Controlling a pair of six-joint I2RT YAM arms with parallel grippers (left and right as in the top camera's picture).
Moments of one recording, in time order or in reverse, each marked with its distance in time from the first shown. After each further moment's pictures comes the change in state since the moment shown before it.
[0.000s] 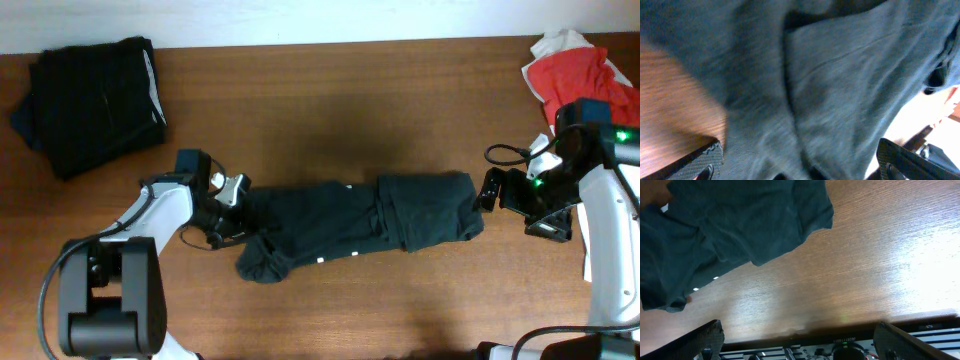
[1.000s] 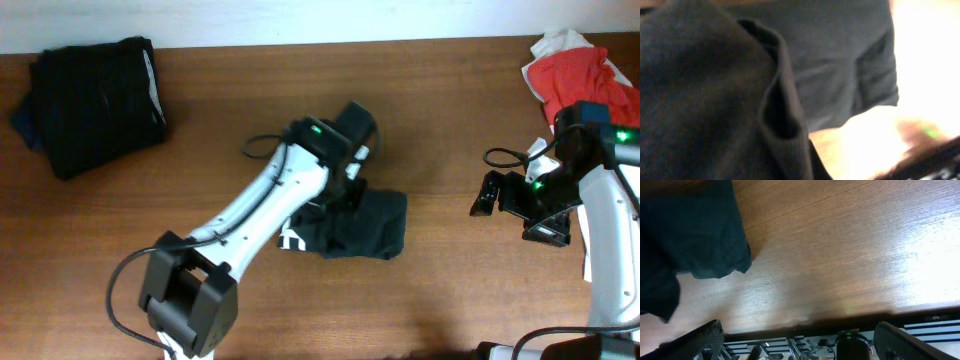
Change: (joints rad) left arm -0.662 0.156 0.729 -0.438 -0.481 -0.208; right arm 0.001 -0.001 0.002 -0.041 -0.022 0.000
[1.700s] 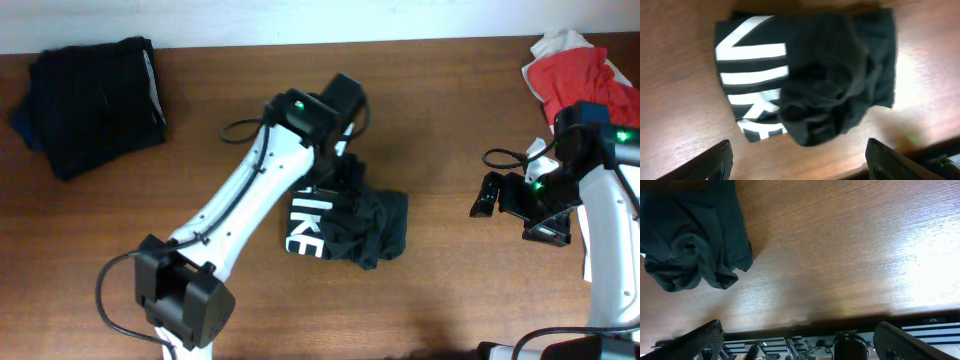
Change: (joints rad) left arm 0.076 0.019 0.204 -0.178 -0.008 -0.064; right arm 0.000 -0.001 0.000 0.001 0.000 -0.023
